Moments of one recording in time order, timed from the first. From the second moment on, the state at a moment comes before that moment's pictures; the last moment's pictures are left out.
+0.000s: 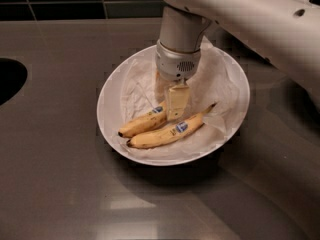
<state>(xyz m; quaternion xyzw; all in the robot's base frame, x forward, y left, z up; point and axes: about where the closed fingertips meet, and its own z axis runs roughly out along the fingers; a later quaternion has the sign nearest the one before) 0.510 -0.027 0.863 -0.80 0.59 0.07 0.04</state>
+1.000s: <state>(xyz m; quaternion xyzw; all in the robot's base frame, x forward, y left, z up) 0.509 -0.031 0.856 -0.80 0.59 0.07 0.03</state>
